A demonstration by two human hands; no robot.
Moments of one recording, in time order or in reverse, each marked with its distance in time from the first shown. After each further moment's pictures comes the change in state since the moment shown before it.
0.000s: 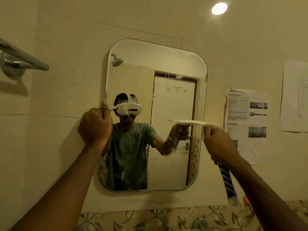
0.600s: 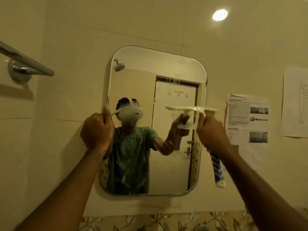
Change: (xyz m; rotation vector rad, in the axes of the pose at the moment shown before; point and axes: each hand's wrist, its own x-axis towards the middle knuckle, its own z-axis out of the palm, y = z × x) left_hand -0.001 -0.002 0.002 0.000 0.011 0.002; right_hand 0.039 -0.018 0.003 0.062 0.107 -0.094
